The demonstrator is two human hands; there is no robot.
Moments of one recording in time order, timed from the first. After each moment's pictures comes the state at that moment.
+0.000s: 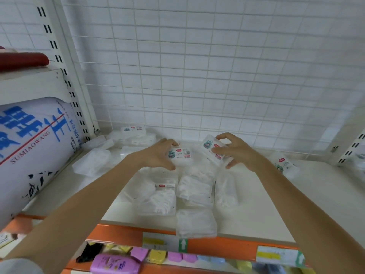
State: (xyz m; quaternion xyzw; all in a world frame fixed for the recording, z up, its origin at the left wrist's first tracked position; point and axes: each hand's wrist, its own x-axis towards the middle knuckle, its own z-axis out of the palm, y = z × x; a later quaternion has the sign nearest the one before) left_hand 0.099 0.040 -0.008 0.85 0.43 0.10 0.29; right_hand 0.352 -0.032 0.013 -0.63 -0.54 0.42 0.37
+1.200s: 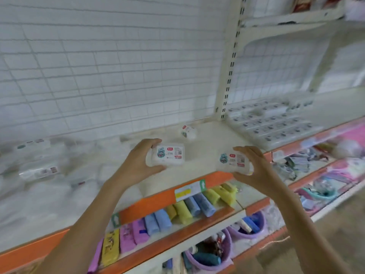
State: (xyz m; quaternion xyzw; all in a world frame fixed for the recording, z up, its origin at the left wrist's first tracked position) left_hand 0.207 -0.099 -0.016 0.90 0.19 0.28 0.27; right_hand 0.445 -0.329 -0.027 -0.77 -0.52 -0.03 0.35
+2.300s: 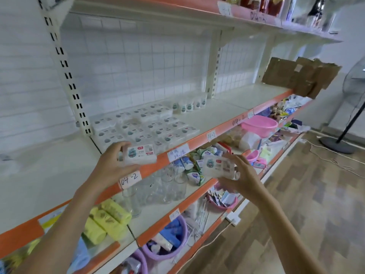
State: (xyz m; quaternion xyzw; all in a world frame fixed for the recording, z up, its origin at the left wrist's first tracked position) left_hand 0.605 -0.281 -0.045 0.88 0.19 0.28 0.34; right_hand 0.775 -0.592 -0.058 -0.85 -0.36 -0.03 0.38
